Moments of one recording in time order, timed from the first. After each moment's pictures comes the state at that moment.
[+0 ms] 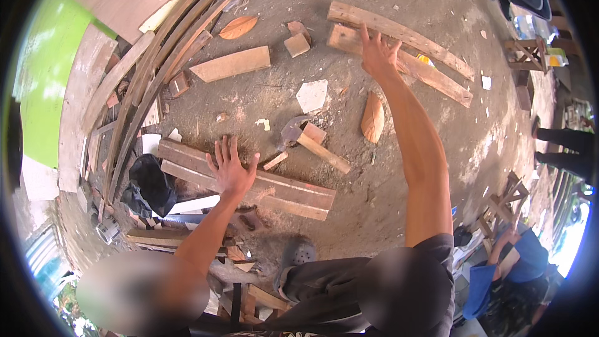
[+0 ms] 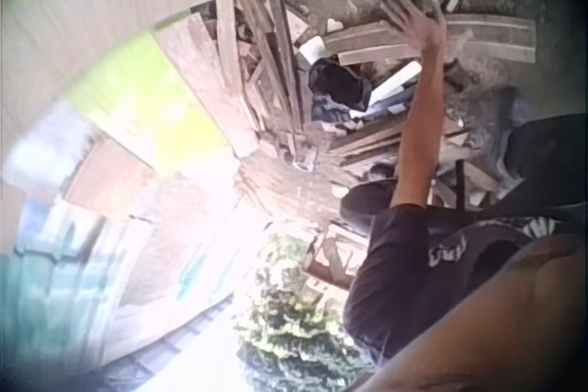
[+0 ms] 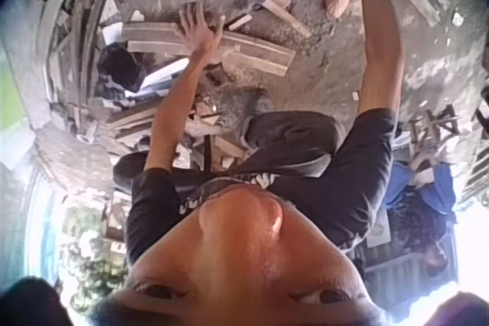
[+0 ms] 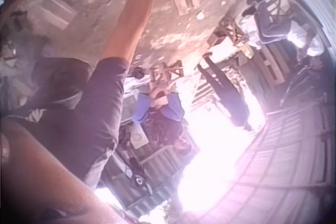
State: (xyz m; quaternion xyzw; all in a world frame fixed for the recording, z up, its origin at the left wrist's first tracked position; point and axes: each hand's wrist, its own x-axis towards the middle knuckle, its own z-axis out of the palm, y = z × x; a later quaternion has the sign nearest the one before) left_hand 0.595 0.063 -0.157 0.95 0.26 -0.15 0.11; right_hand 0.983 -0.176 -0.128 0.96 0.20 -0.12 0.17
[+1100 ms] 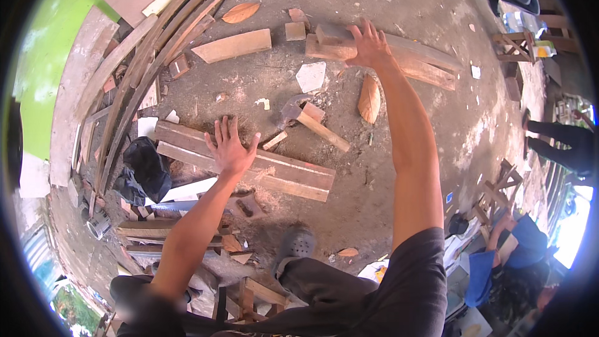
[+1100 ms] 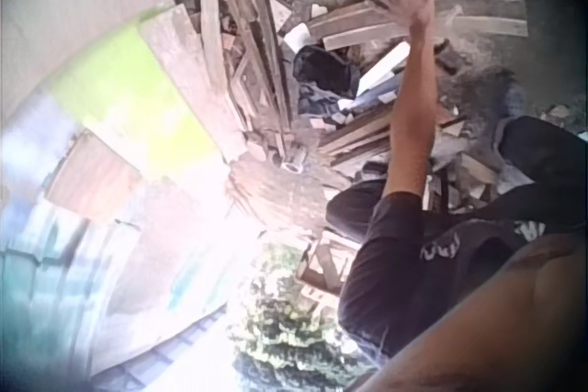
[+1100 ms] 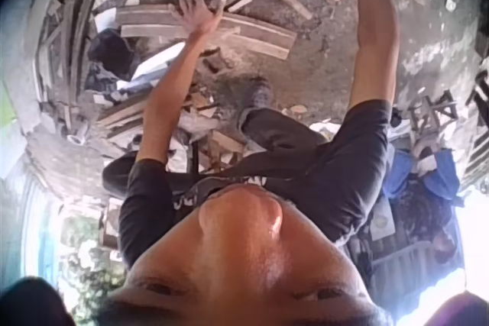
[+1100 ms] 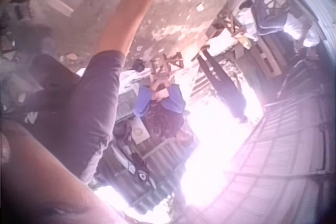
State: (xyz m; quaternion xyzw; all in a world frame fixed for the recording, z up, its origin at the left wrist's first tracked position) left_hand 0.589 0.065 -0.155 0.94 0.26 -0.17 0.11; right_hand 0.947 -0.182 -0.122 0.93 0.34 -0.05 0.14
